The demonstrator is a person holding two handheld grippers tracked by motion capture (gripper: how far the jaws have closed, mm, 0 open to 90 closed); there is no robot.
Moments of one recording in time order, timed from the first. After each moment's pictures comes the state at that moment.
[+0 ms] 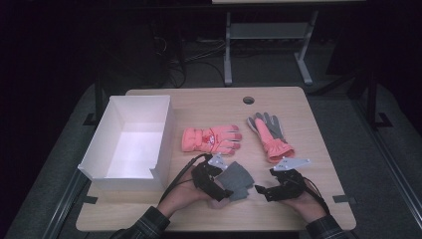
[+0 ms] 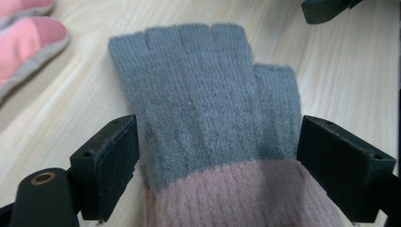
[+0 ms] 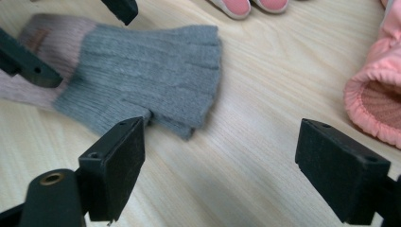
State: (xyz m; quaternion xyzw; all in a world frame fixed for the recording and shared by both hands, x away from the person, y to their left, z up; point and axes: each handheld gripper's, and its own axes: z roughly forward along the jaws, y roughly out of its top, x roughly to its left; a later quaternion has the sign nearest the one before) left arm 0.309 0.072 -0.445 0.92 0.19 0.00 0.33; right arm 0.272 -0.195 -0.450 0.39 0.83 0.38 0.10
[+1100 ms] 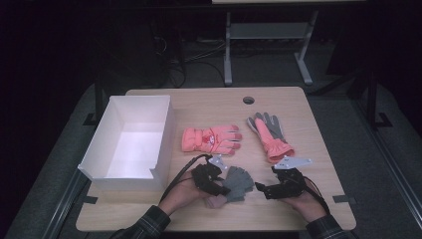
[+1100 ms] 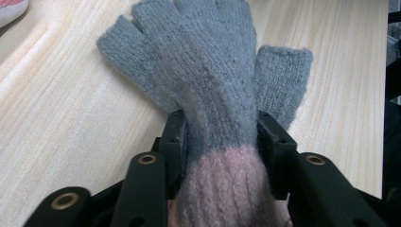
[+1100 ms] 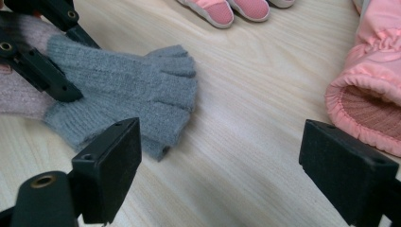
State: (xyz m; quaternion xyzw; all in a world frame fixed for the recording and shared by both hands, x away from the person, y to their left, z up) left arm 0.314 0.074 -0.450 0.93 0.20 -0.05 0.31; right arm 0.273 -0.195 -0.449 0.41 0.82 0.39 0.12
